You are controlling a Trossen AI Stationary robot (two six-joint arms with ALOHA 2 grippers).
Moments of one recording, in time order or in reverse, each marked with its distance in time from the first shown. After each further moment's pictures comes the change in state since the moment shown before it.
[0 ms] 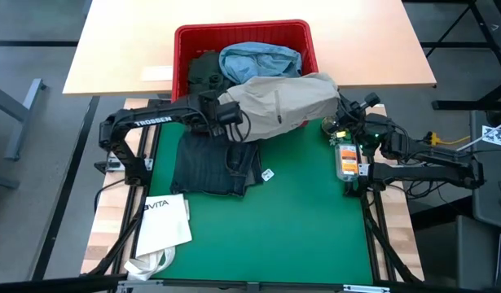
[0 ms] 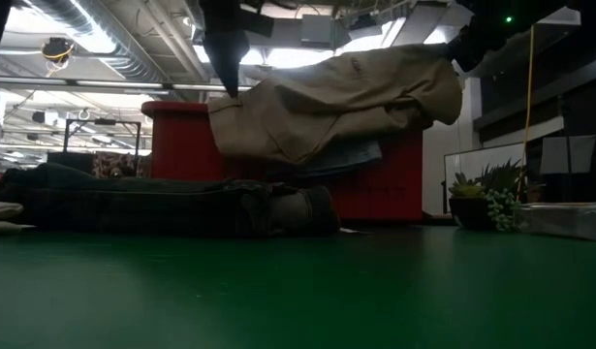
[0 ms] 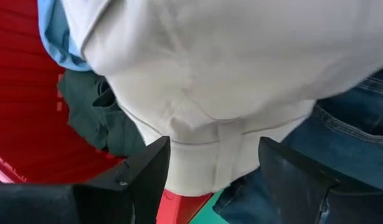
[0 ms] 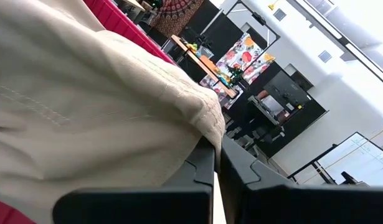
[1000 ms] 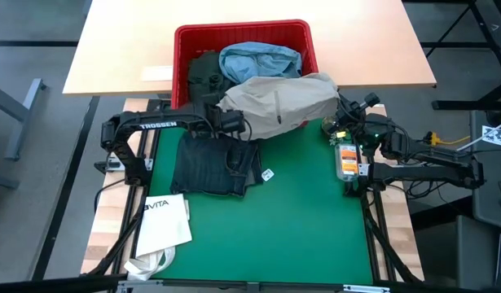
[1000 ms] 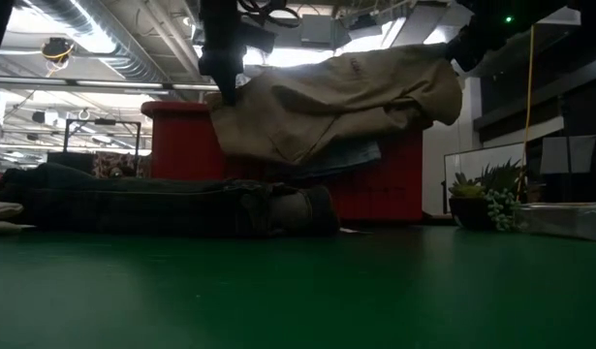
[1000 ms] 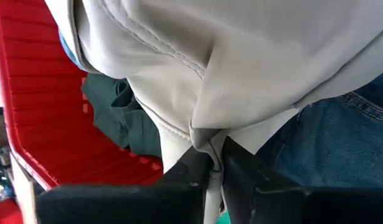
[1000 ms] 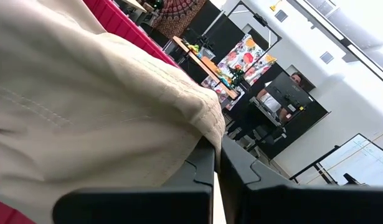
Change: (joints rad) left arm -0.035 0.015 -0.070 0.034 -0.123 0.058; right arm 0.000 0.000 0.000 0.000 -0.008 0.001
